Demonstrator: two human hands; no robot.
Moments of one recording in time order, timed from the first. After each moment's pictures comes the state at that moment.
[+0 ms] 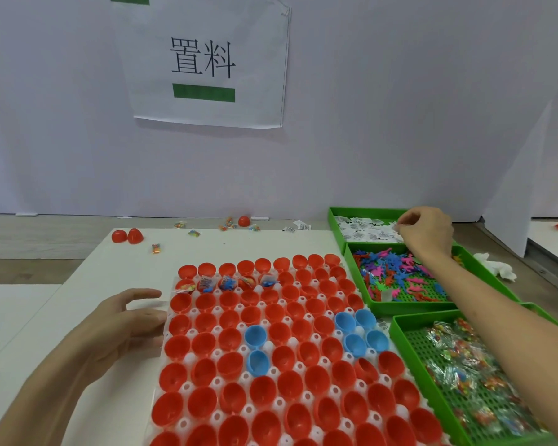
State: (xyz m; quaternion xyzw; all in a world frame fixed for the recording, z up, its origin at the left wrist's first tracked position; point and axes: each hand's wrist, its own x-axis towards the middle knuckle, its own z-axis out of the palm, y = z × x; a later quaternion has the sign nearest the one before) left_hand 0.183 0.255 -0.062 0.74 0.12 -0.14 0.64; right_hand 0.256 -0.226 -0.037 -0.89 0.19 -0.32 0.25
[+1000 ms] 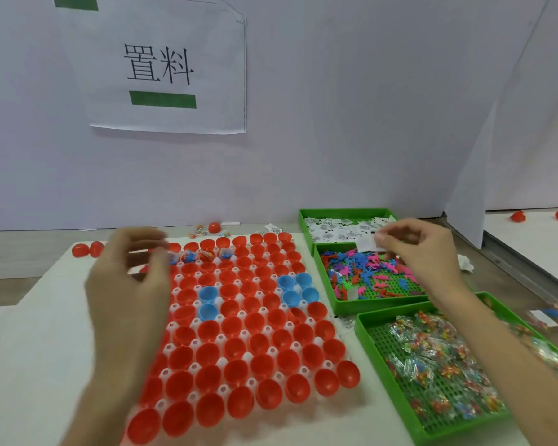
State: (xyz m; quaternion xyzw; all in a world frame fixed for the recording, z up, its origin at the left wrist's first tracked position) left_hand 0.143 0.139 0.003 0.77 -0.02 0.35 0.53; right_hand 0.149 -0.211 -0.008 -0.81 0.08 -0.29 0.51
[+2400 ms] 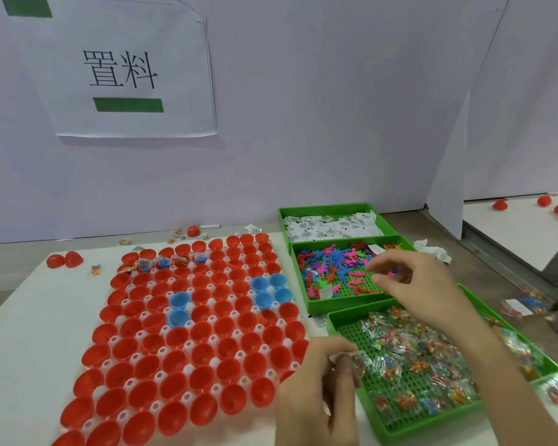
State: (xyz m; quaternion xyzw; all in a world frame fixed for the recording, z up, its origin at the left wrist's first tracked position) left_hand 0.040 -0.022 -0.065 0.72 -0.28 0.19 0.61; right_hand 0.092 -0.227 -0.009 -0.92 0.08 -0.16 0.35
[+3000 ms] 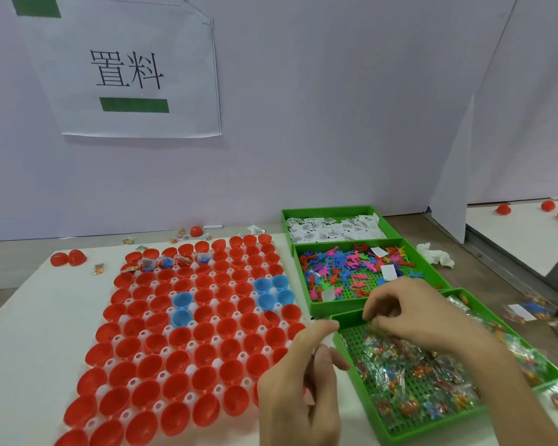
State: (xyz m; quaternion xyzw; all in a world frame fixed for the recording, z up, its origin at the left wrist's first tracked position) left_hand 0.050 -0.011 -0.057 0.71 -0.28 0.24 0.60; right_hand 0.090 -0.224 -0.016 -0.96 0.03 0.02 0.28
